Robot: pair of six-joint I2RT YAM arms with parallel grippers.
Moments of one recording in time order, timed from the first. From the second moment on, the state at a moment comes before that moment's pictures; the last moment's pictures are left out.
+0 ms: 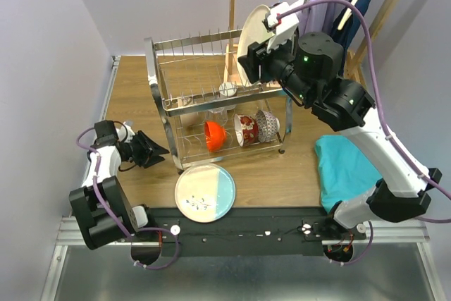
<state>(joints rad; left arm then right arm) 0.39 1.25 0.65 -0.58 0.79 -0.45 0.88 1.46 1.96 -0.58 0.26 -0.06</state>
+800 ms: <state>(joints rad) 0.39 1.38 0.72 -0.61 0.80 -0.44 0.83 1.39 2.05 -0.76 0.27 -0.06</state>
